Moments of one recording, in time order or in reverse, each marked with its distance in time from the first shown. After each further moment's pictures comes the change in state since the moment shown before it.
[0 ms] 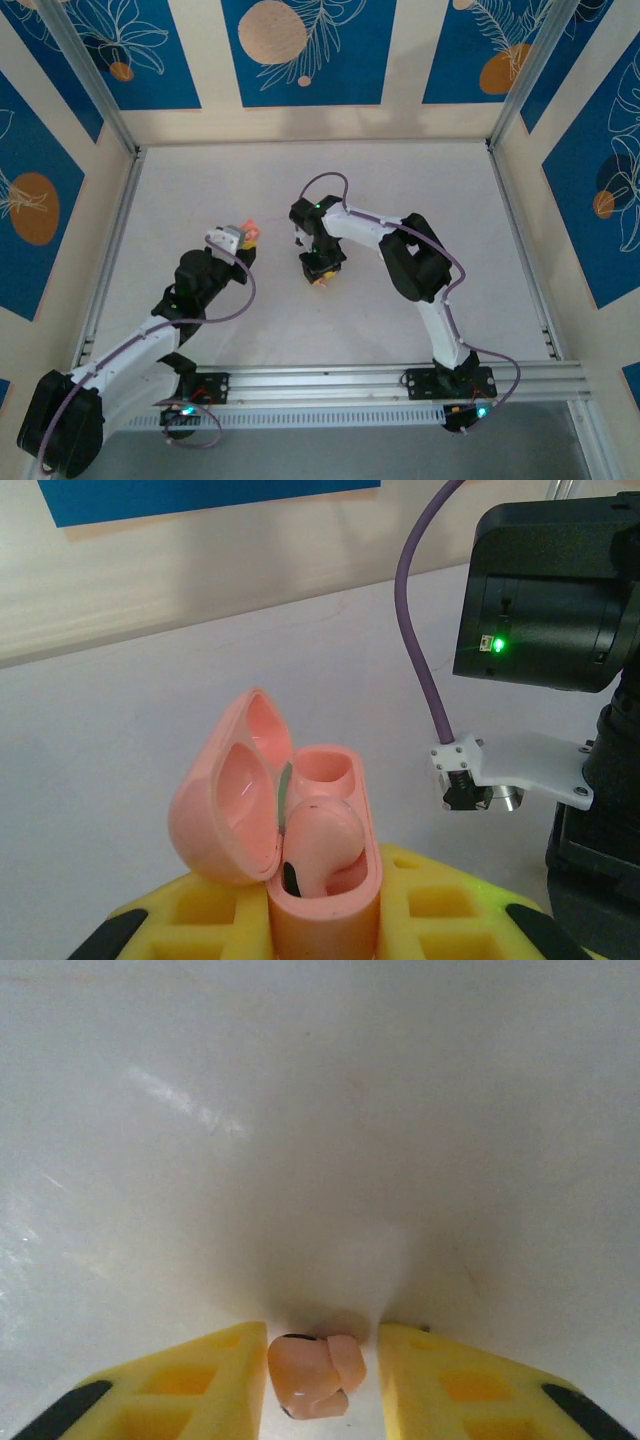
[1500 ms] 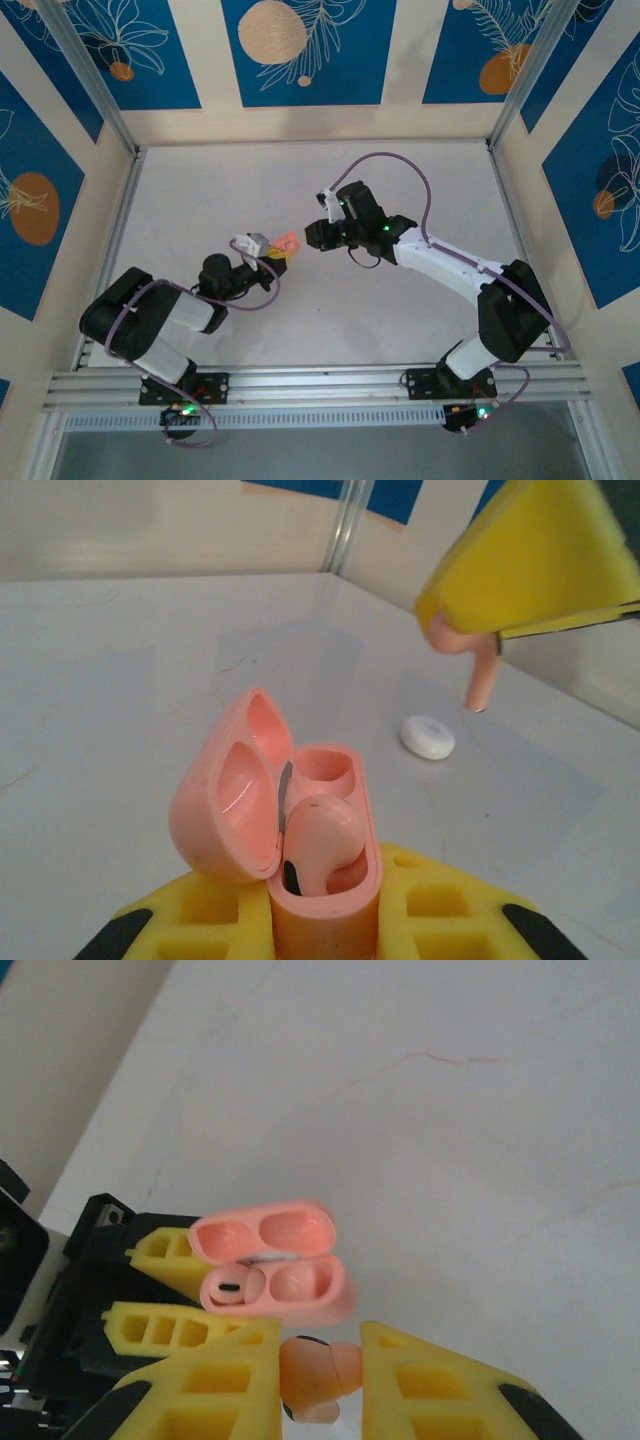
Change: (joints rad) left arm -0.042 0.669 -0.067 0.873 0.407 -0.232; right arm -0.068 -0.662 -0.568 0.865 -0.130 0.221
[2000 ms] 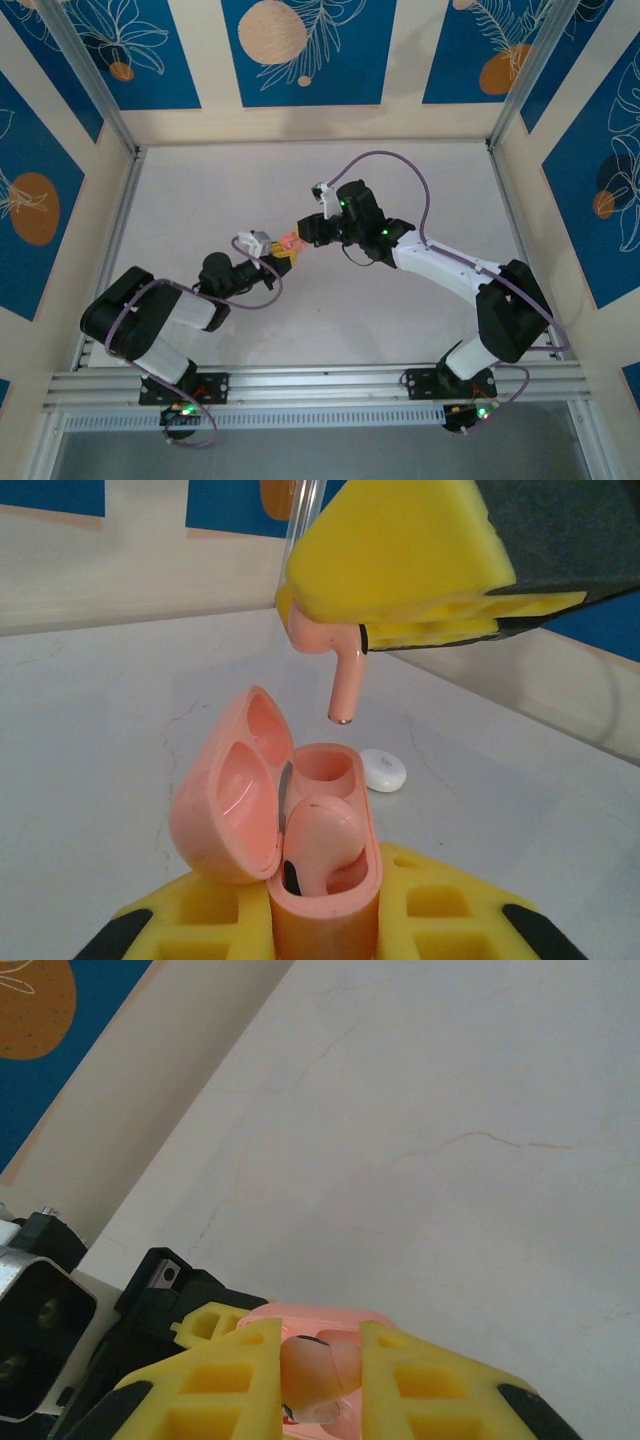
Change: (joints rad) left arm -0.016 -0.001 0.023 0.053 0.058 -0.001; right arm 0.012 0.000 -0.024 0.174 -0.031 0.006
